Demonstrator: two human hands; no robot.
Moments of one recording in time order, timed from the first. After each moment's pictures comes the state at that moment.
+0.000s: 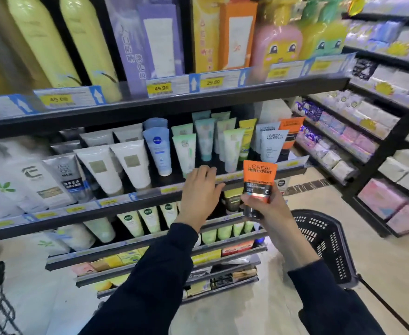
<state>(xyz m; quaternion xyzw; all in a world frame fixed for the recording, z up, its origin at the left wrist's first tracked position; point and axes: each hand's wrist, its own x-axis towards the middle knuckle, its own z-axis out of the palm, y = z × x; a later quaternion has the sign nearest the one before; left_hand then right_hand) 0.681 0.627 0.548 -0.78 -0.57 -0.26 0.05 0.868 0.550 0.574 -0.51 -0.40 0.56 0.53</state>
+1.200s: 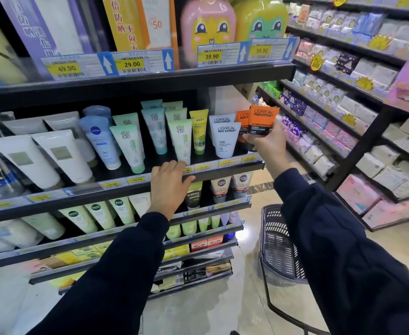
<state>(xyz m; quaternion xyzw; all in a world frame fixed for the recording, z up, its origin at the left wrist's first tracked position) 0.753 0.661 0.521 -0.73 -0.64 -0.23 0.07 1.025 0.715 0.599 -0.62 -0.48 0.31 0.54</state>
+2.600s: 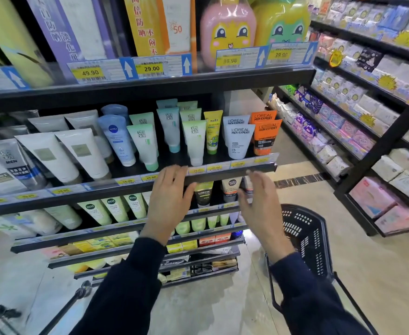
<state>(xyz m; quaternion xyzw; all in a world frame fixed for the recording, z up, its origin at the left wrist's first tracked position) 0.733 0.598 0.542 -0.73 -0.61 -0.30 0.04 0.968 0.579 0.538 -0.63 -0.67 0.11 0.38</state>
